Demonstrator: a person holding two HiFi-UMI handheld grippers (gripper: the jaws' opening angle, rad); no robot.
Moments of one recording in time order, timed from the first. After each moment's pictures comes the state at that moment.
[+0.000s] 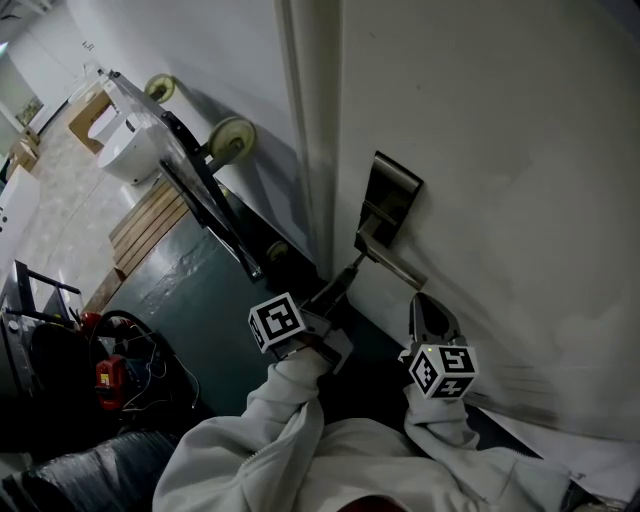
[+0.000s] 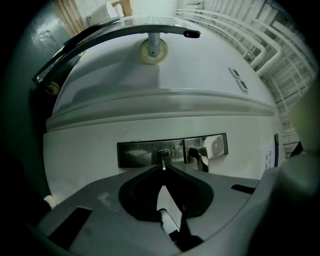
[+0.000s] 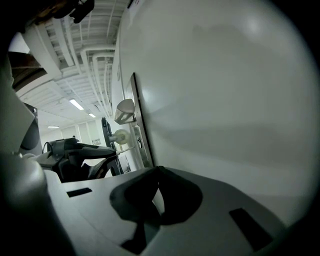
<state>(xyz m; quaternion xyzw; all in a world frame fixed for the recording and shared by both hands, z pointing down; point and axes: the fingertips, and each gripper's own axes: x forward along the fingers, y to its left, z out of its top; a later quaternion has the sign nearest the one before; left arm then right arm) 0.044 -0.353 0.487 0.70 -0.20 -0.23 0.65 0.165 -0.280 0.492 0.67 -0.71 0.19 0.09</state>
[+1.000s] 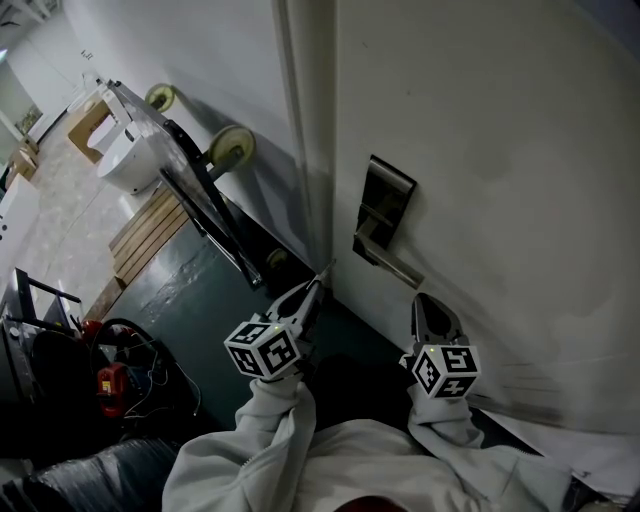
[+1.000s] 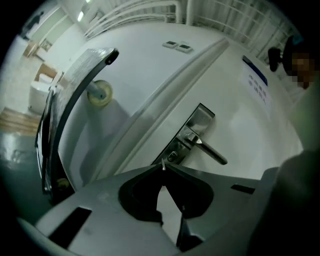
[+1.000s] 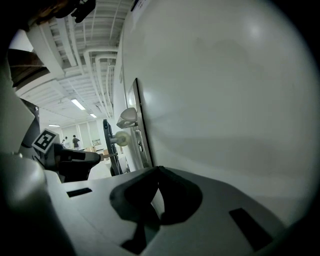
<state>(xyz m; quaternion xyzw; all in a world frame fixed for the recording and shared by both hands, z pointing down) -0.019 -0.346 0.486 0.87 -0.34 -0.05 0.35 0.168 -0.276 0.482 0.67 -0.72 0.18 0.09</state>
